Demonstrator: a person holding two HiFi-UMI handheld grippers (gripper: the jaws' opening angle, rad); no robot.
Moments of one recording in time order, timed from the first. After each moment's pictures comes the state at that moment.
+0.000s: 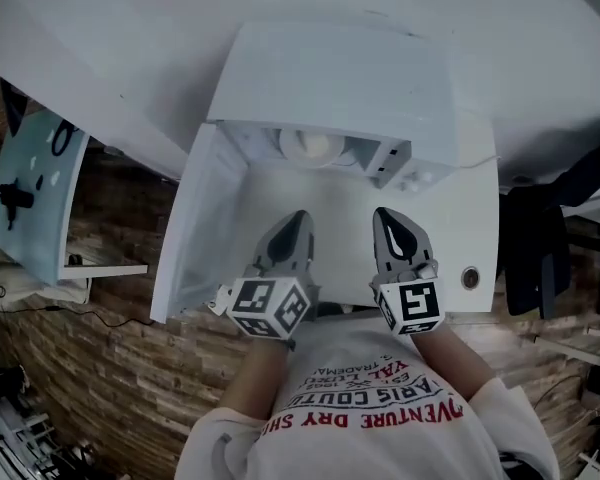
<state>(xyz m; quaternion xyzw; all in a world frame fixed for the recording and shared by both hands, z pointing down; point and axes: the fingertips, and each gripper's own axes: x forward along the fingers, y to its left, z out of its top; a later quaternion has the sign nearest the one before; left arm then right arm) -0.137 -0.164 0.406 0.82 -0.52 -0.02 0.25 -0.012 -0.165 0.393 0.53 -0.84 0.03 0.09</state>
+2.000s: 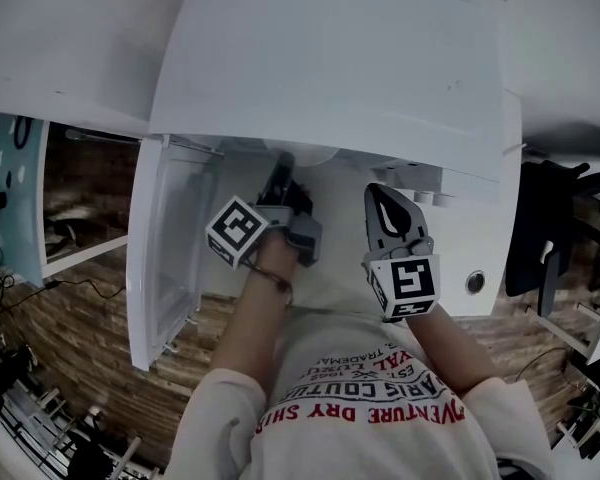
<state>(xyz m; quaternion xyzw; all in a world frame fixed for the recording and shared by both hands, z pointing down) -0.152 -0.310 0.541 0.58 -0.47 -0.28 0.61 -0.013 -0.253 0.489 0.51 -0.83 0.13 0.18</state>
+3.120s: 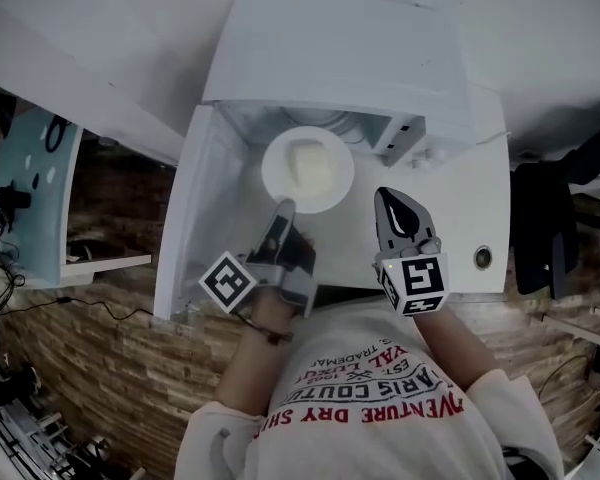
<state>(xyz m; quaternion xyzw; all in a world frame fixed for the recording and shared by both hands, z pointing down) -0.177 -0.166 0.435 0.62 -0.37 -0.35 0.60 -0.024 -0.174 0.427 0.54 -0.83 0.07 0.12</state>
